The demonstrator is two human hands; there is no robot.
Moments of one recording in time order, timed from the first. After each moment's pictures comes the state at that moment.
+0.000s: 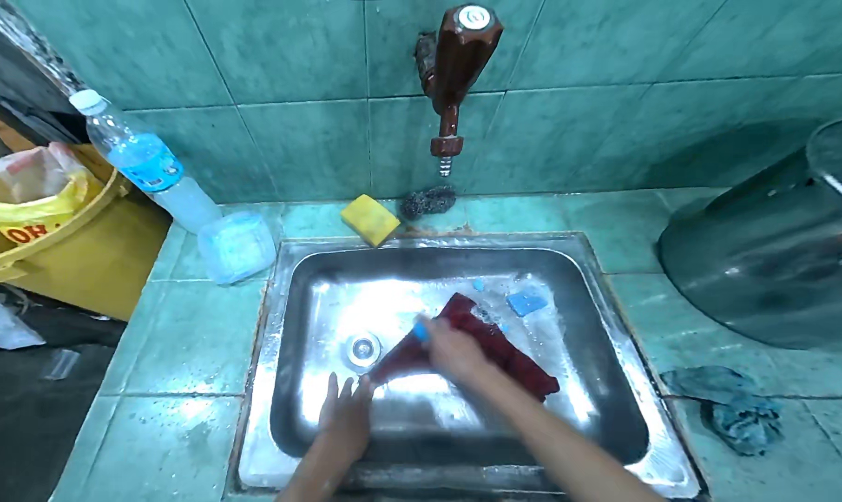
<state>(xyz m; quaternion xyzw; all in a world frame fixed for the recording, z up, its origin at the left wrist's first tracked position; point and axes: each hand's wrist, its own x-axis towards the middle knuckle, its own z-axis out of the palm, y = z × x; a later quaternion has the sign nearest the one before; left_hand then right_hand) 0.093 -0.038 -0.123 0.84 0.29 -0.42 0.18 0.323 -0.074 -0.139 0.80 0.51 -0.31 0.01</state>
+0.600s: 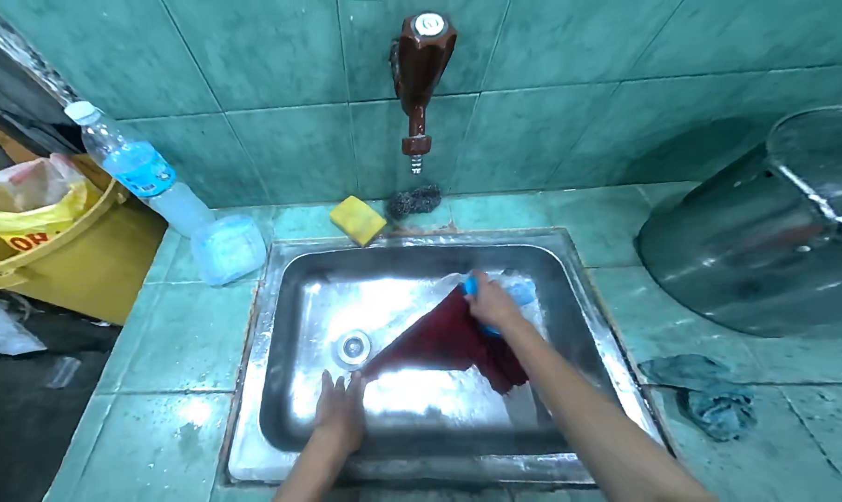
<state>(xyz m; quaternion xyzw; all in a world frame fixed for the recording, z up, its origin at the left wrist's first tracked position) 0.110 -0.044 -0.111 0.82 0.32 -0.43 0.19 0.444 -0.071 -0.135 0.89 0.38 -0.24 -0.08</state>
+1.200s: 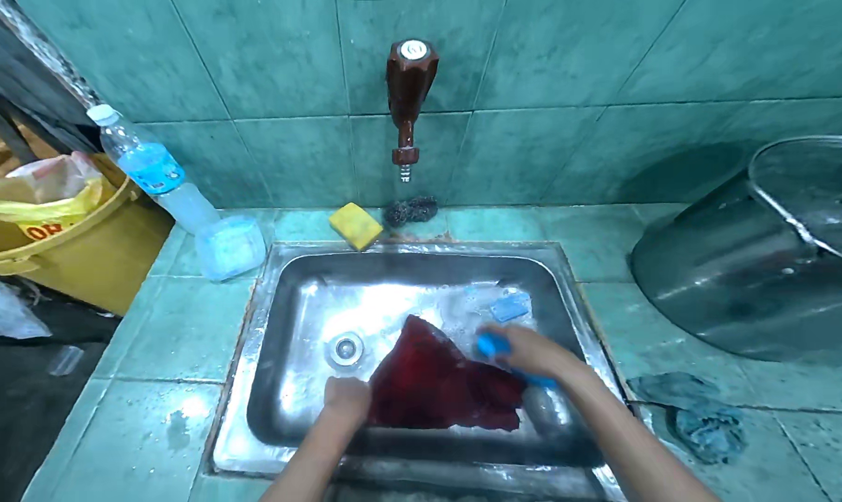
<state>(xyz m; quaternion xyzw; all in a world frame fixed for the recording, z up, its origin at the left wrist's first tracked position) 0.156 -0.051 -0.093 0.79 0.39 -0.43 0.21 0.455 -0.152 -0.085 0.78 0.51 -0.36 0.00</state>
